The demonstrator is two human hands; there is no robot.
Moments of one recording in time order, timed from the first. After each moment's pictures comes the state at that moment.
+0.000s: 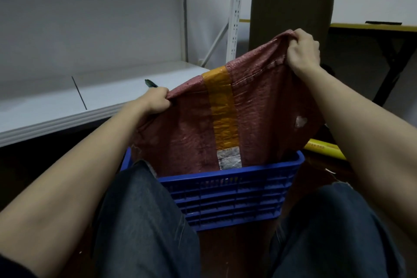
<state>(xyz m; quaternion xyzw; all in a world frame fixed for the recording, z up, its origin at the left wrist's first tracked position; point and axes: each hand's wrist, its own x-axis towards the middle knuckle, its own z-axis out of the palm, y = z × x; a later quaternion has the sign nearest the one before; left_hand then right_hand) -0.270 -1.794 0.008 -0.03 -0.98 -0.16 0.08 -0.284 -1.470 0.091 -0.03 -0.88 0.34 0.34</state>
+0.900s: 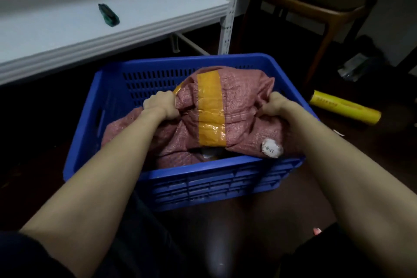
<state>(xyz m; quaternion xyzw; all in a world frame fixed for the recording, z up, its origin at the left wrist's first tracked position) -0.397 -1.746 -0.166 0.08 -0.99 -0.08 -0.08 -0.419 -1.462 -0.159 -0.11 -0.95 0.24 -0.17</state>
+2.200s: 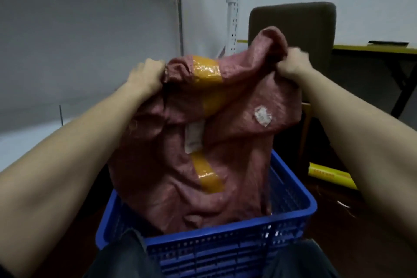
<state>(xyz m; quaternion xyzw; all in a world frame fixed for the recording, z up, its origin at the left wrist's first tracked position) -0.372 -1.786 0.114 -0.02 -0.96 -0.02 0.27 -0.392 -1.467 0.141 -0.04 -0.93 0.27 0.24</state>
